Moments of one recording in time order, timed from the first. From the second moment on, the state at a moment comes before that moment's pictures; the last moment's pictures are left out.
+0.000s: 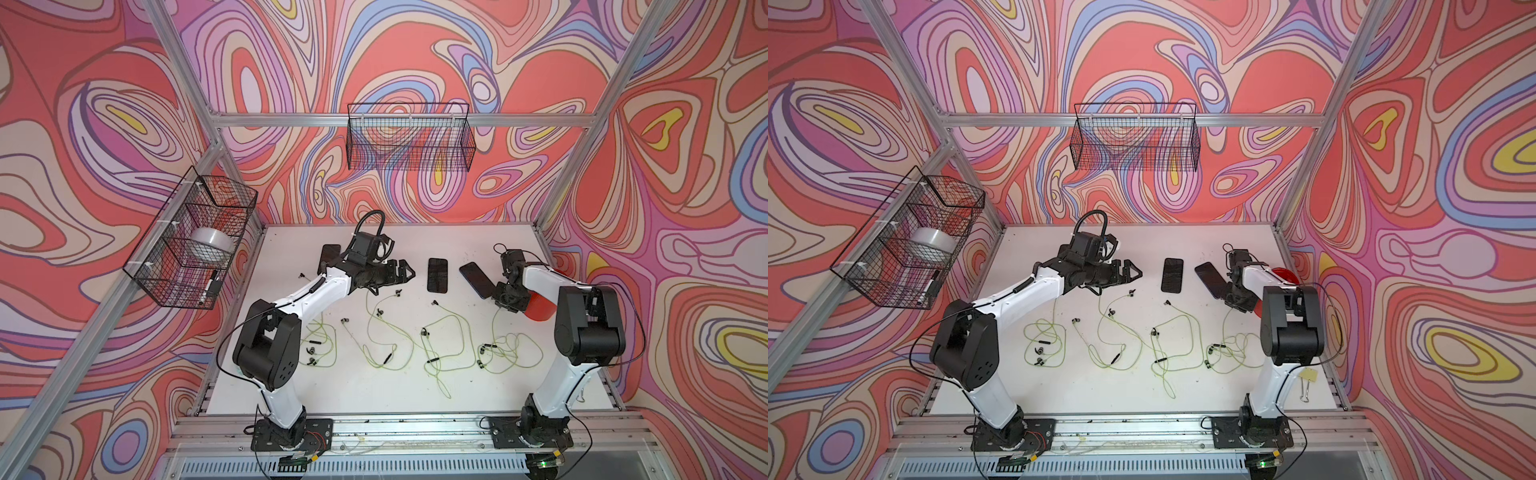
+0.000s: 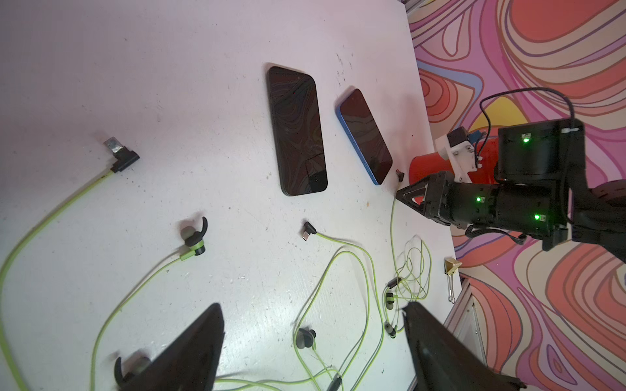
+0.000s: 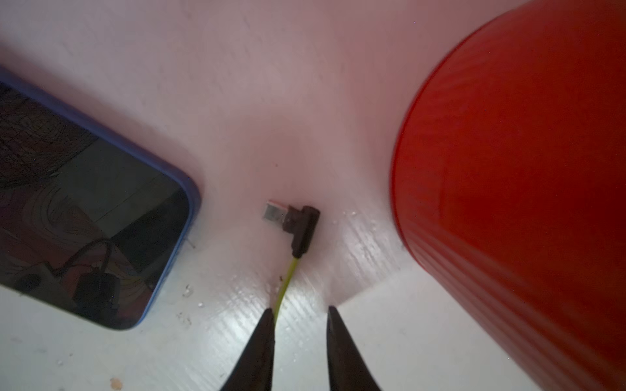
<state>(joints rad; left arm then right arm) -0.48 1.75 1.32 -0.33 0.46 -0.58 -0.04 1.85 1.19 -0.73 0.13 0.49</state>
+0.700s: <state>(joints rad) -0.48 1.78 1.32 -0.33 0.49 -0.59 -0.06 1.77 1.15 -0.73 0.10 0.43</state>
